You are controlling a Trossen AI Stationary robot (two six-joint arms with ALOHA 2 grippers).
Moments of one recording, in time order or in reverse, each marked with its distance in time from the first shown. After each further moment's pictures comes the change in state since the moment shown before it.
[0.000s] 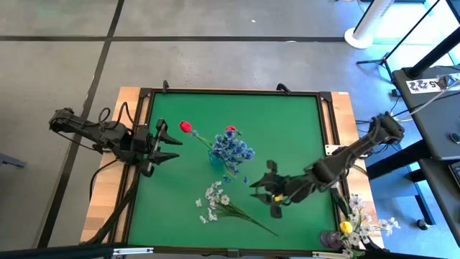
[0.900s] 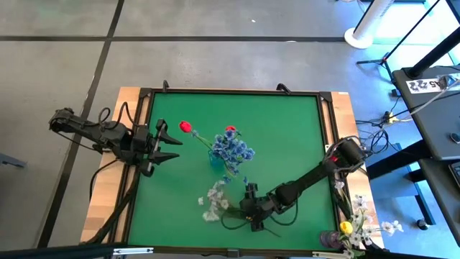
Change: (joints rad) left arm 0.000 0.000 0.000 -0.002 0.000 0.000; right arm -0.013 0.550 -0.001 0.190 -0.173 -0.024
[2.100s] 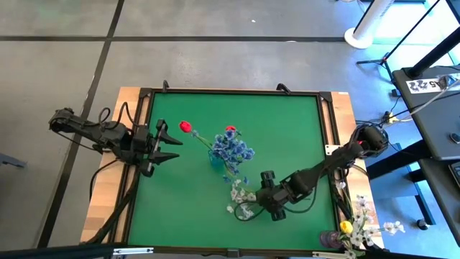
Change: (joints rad) left arm 0.000 0.000 0.000 0.000 0.000 0.000; right arm -0.026 -0.289 -0.027 -0.486 -0.085 -0.076
